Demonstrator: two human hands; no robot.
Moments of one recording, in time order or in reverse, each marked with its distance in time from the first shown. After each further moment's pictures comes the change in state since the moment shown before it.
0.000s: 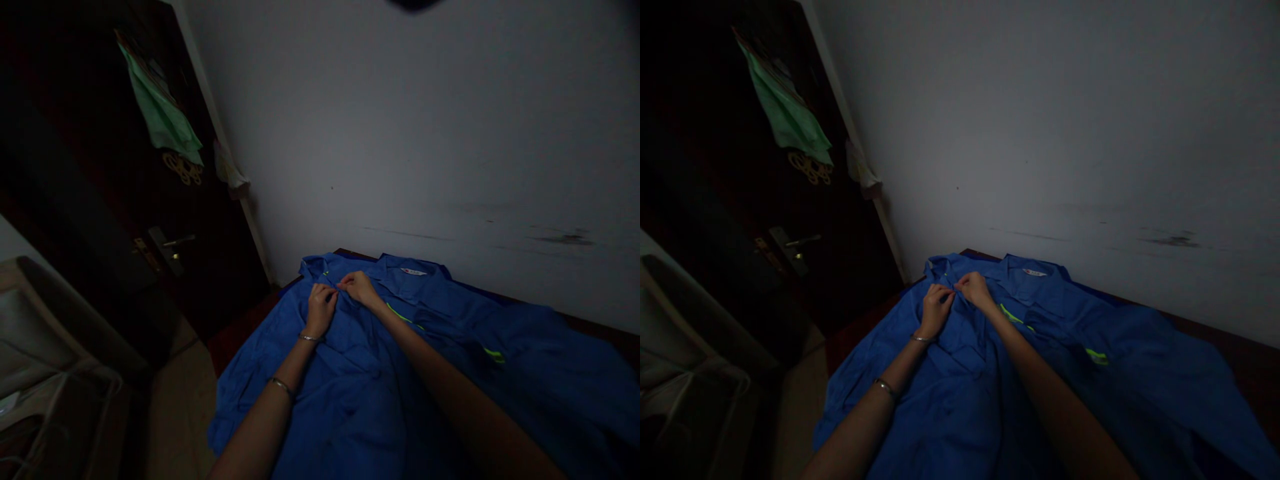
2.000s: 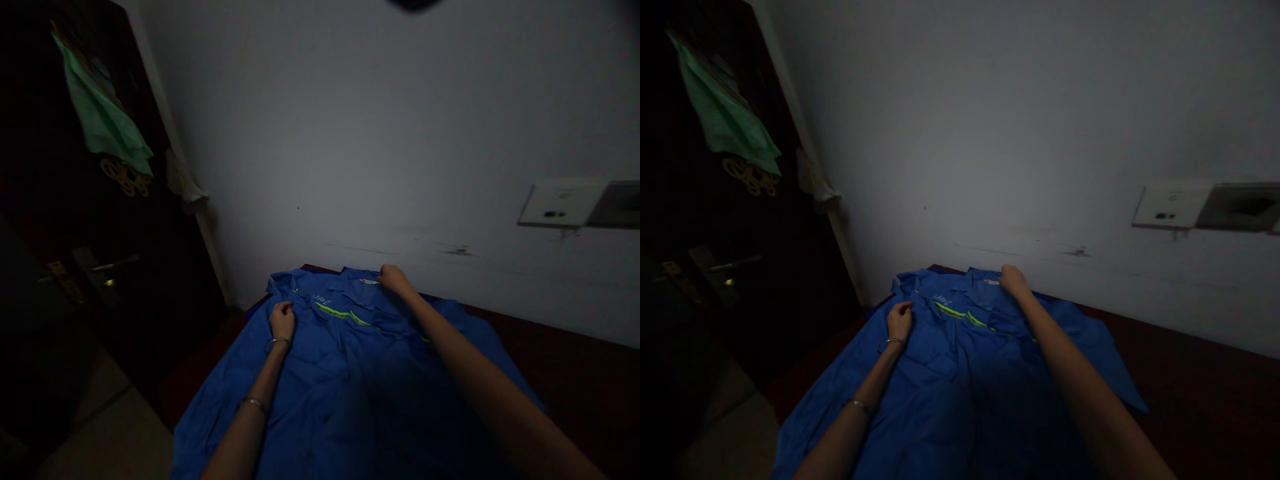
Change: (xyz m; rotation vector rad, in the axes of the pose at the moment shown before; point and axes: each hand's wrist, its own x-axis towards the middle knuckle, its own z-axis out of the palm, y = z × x) left_hand 0.005 -0.041 0.006 -0.119 0.050 -0.554; right_hand 0.000 0.074 -0.170 -0.707 0.196 0.232
